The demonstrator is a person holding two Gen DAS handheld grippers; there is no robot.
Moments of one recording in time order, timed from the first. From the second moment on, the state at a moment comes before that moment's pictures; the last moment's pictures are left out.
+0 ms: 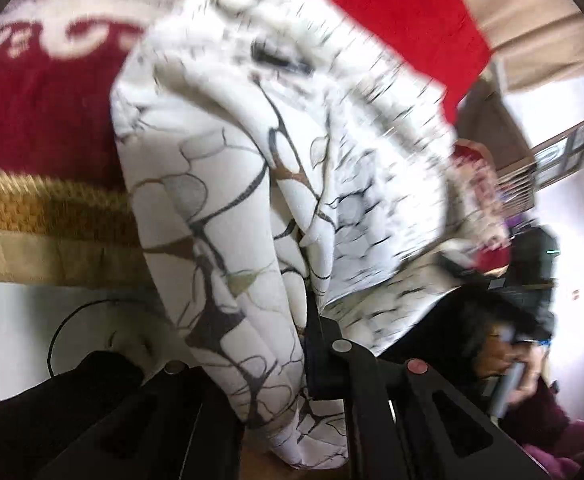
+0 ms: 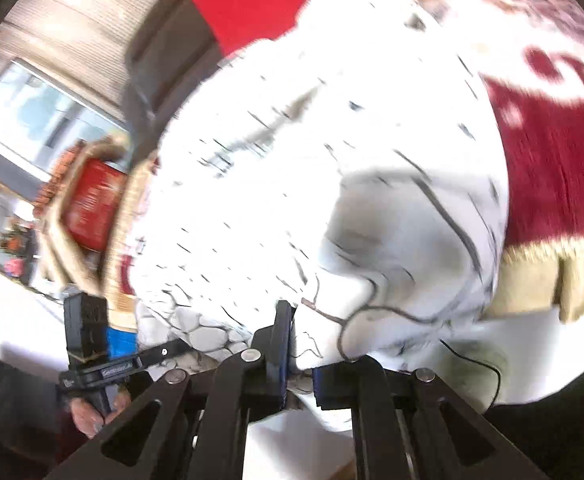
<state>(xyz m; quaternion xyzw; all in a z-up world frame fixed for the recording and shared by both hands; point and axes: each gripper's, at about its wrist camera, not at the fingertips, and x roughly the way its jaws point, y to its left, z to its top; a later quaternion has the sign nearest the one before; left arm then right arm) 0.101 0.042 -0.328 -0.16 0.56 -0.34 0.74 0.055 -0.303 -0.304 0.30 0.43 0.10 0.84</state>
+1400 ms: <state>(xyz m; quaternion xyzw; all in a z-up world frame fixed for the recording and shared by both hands) 0.217 0.064 -0.135 -0.26 0.42 -0.40 0.77 0.072 -0.353 -0.236 0.41 0.31 0.19 0.84</state>
